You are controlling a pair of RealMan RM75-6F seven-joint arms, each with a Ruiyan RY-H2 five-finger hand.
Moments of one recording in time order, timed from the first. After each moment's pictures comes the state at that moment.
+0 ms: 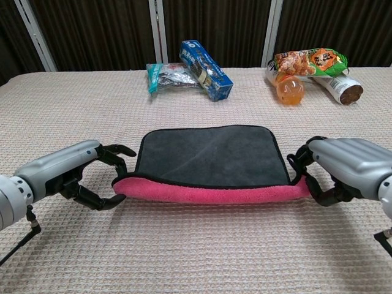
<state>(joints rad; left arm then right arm) -0.54 -1.64 -0.04 -1.69 1.10 1.13 0.16 0.56 -1.66 0.02 -1.78 -0.91 1.39 -0.76</state>
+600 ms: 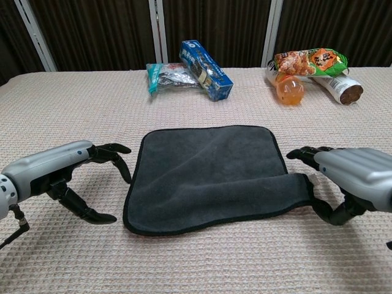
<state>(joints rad) -0.53 -1.55 -0.03 -1.74 1.14 1.07 0.11 0.55 -1.62 0.01 -1.90 -0.85 1.39 -0.87</state>
